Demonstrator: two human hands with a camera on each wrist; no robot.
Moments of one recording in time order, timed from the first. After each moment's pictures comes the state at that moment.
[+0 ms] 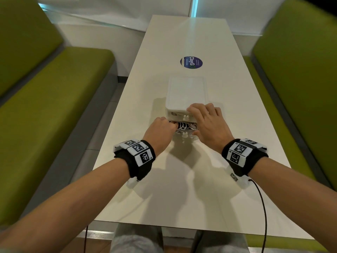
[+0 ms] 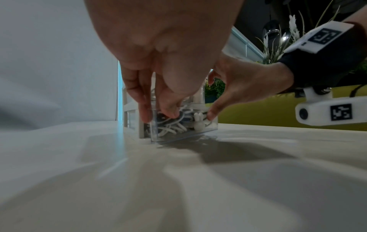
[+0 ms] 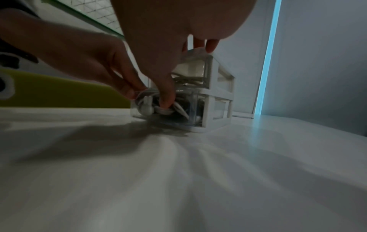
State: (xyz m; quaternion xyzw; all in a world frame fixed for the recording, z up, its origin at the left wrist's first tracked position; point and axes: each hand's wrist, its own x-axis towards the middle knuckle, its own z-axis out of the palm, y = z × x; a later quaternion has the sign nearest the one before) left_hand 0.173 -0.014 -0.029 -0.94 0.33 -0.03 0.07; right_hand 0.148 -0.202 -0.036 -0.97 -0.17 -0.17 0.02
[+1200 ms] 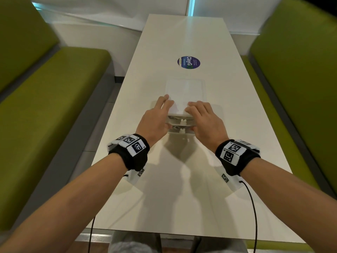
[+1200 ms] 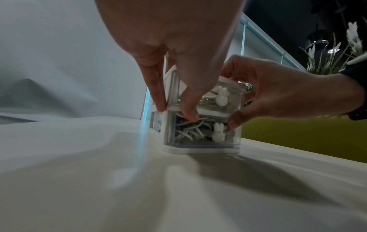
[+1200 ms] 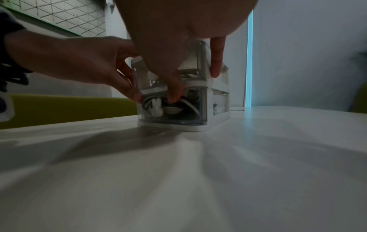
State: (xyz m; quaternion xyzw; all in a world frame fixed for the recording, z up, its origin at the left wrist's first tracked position) left_hand 0.212 -0.007 -0.038 -0.93 0.28 -0.08 -0.21; right_hand 0.163 -0.200 -0.042 -0.96 -0.15 -0.20 0.11
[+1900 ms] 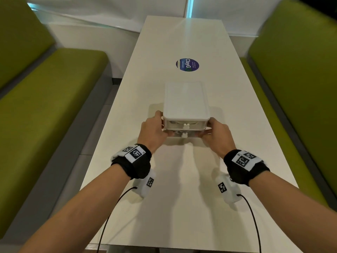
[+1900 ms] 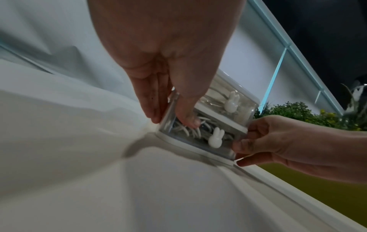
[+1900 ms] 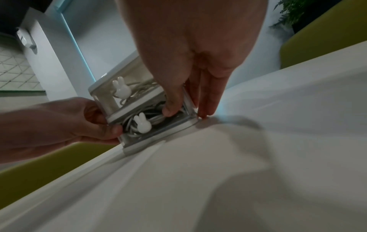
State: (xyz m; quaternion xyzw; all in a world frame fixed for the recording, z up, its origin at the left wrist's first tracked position) left_hand 0.216 -0.016 -0.057 -0.93 0.12 0.01 -0.36; right_hand 0.162 -0.226 -0.062 -0.90 0.12 -0.05 0.42
